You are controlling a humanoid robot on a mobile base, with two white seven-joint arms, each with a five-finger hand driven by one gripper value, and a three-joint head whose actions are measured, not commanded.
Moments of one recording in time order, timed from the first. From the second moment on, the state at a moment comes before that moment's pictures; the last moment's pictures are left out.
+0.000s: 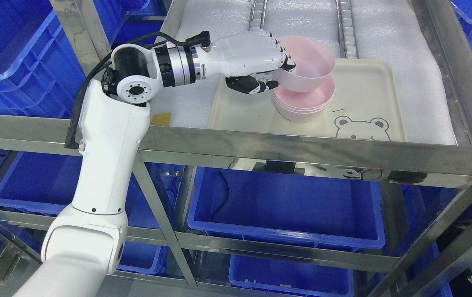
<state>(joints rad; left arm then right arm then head) -0.87 0.09 -0.23 -1.41 -0.63 -0.75 -0.93 0.00 0.00 0.20 0.00 0.13 -0.08 -0.05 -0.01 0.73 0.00</state>
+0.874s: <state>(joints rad) -0.90 0.02 -0.25 -1.36 -0.70 -0.75 -0.93 0.00 0.00 0.20 0.00 0.13 -0.08 -0.05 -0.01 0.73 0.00</state>
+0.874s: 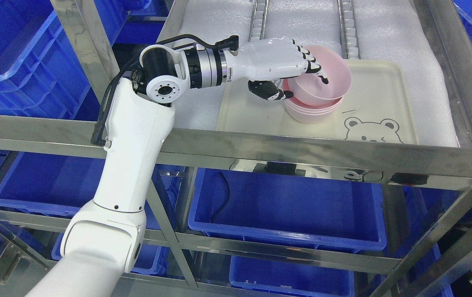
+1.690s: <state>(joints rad) -0.95 0.00 -0.16 -1.37 -0.39 -0.53 -0.72 0.00 0.00 0.20 0.00 0.13 -0.08 -0.05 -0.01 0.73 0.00</state>
